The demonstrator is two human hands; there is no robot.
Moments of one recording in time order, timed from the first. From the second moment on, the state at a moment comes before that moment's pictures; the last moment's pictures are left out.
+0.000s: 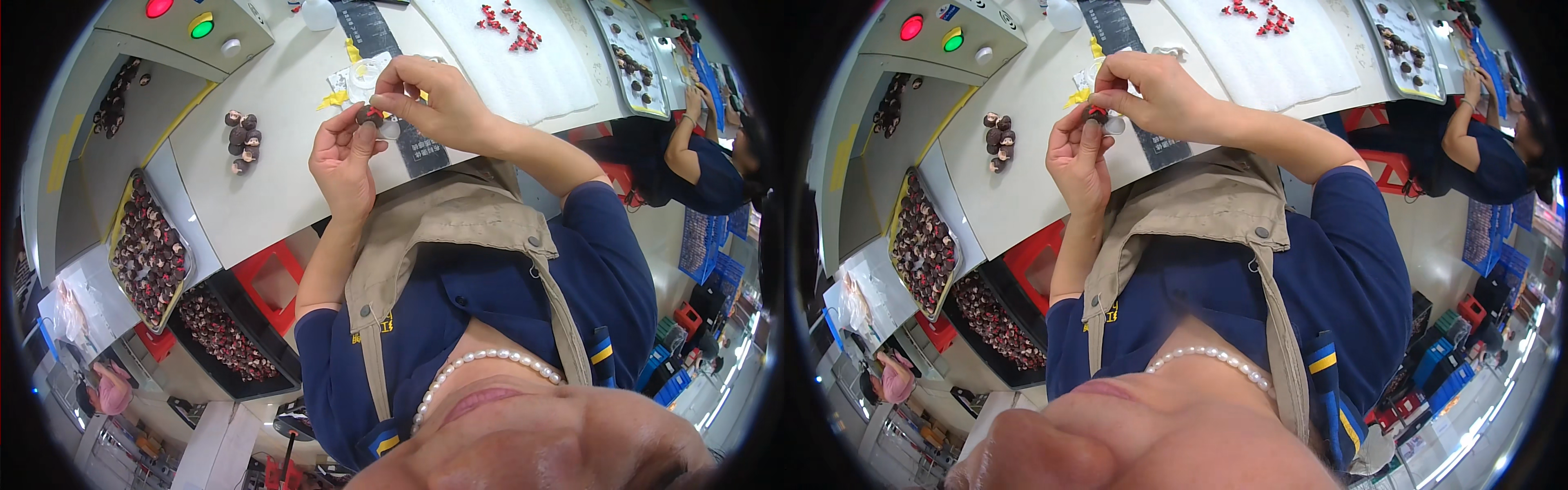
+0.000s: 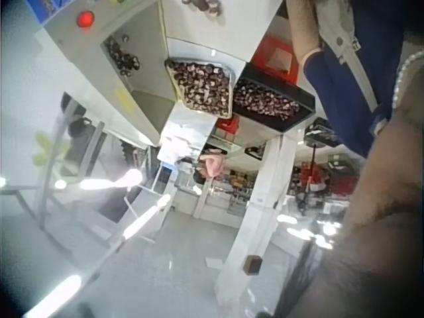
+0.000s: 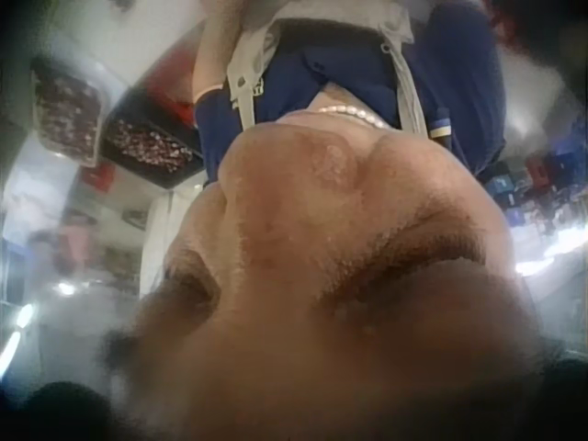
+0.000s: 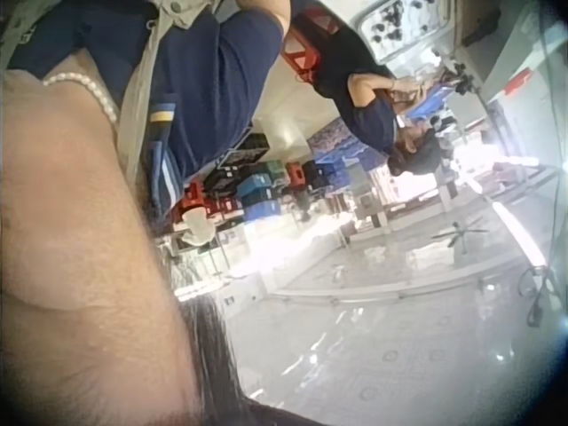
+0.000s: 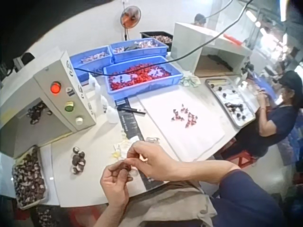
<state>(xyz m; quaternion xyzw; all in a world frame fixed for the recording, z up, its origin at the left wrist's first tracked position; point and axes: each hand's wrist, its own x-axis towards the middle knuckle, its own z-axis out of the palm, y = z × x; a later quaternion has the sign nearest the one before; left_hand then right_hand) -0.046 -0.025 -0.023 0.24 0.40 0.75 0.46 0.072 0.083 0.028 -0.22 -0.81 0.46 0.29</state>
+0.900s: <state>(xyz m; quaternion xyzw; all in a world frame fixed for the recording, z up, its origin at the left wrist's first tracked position) -0.059 -0.019 0.007 0.45 0.53 0.67 0.25 0.125 0.104 0.015 -0.21 -0.81 0.31 0.44</state>
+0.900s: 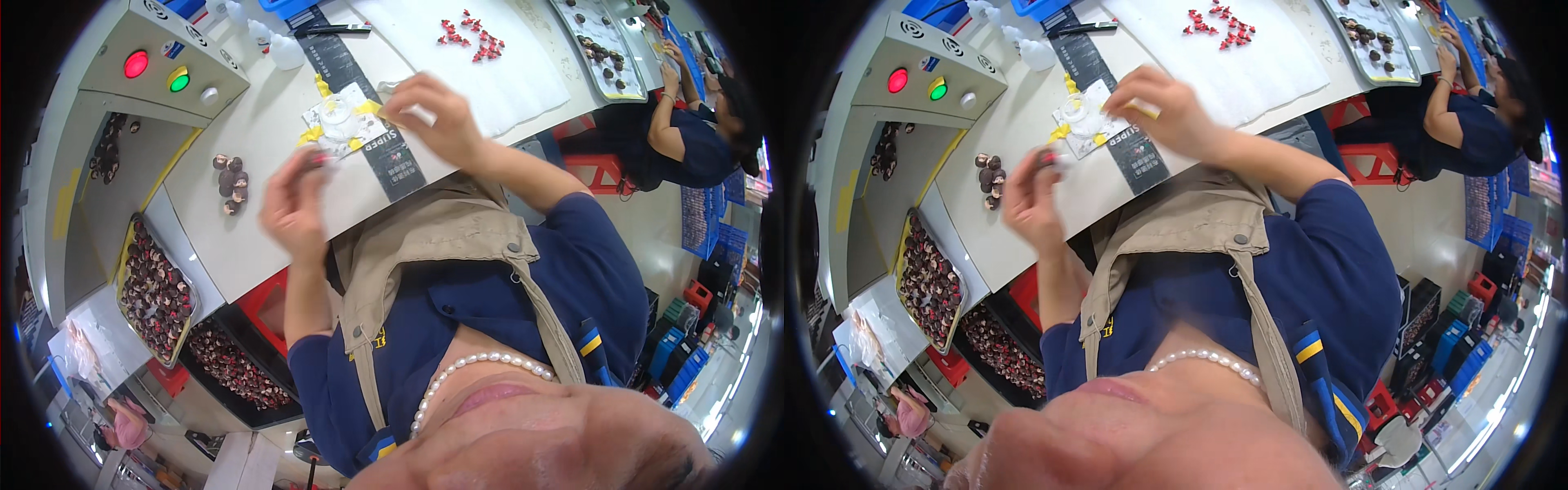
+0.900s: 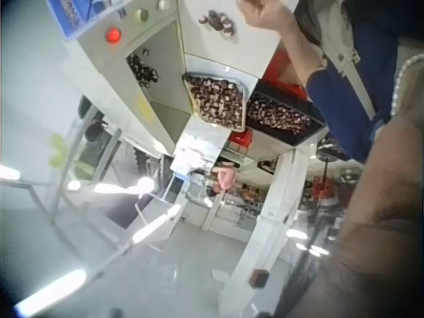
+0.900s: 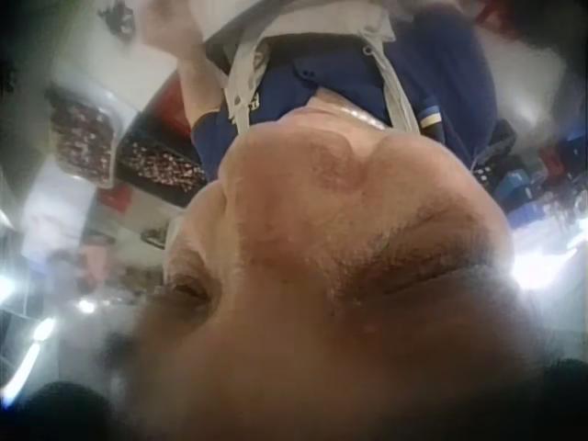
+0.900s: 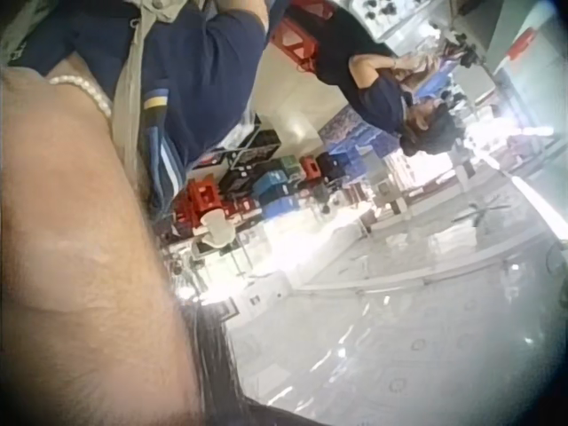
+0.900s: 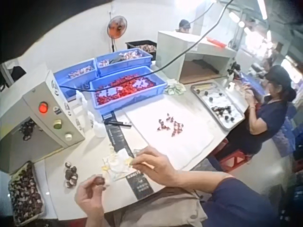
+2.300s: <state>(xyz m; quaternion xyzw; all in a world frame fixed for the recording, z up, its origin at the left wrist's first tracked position) -0.169 -0.084 -0.005 0.37 0.58 0.62 0.39 0.056 0.109 0.020 -0.28 -0.86 0.36 0.24</state>
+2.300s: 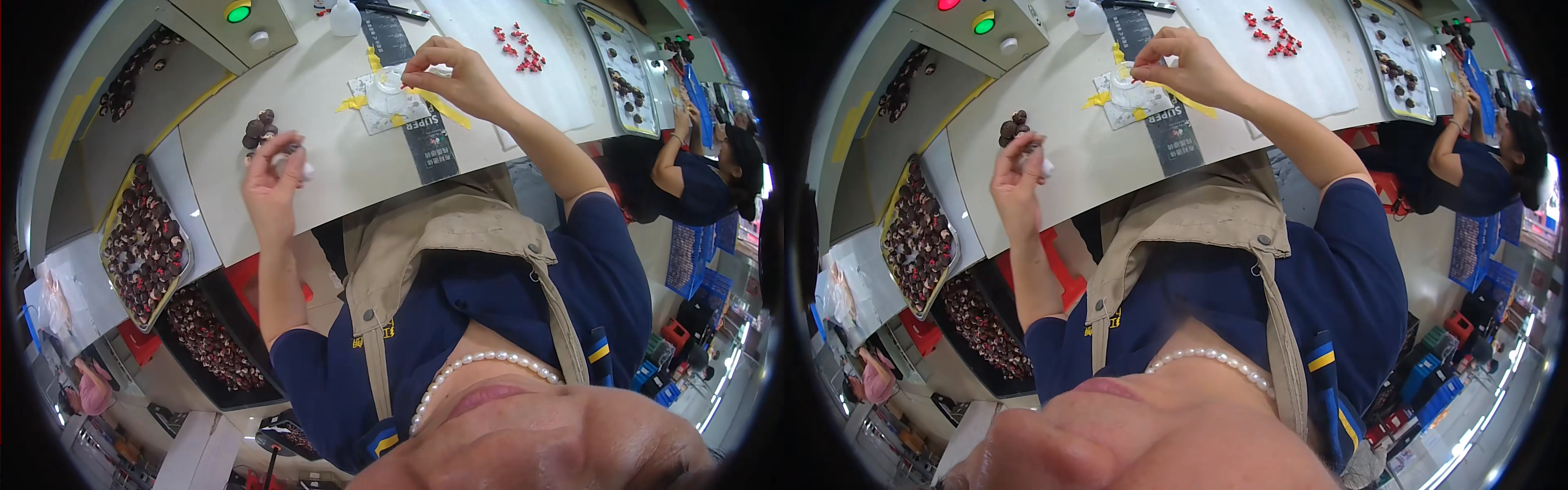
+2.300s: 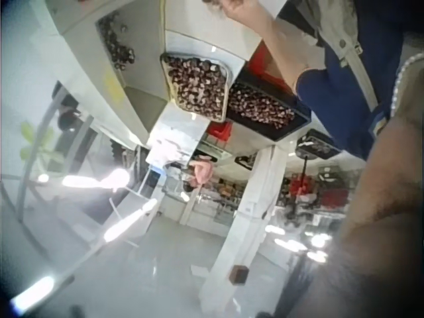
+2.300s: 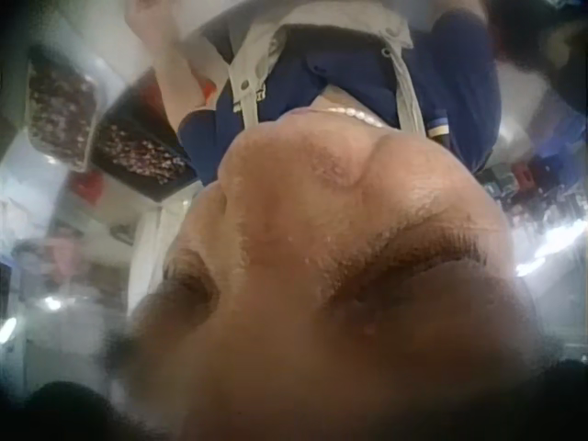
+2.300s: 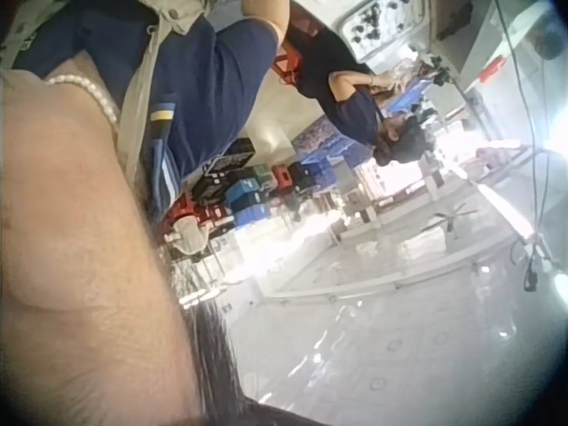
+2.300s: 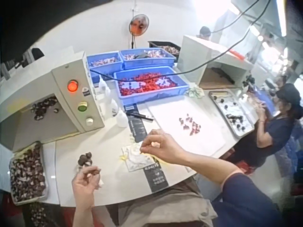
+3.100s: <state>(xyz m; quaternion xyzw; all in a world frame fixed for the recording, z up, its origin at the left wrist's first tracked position) -0.081 -0.043 -0.036 0.15 0.38 0.69 0.60 0.034 0.124 0.001 -0.12 -0.92 0.11 0.35</state>
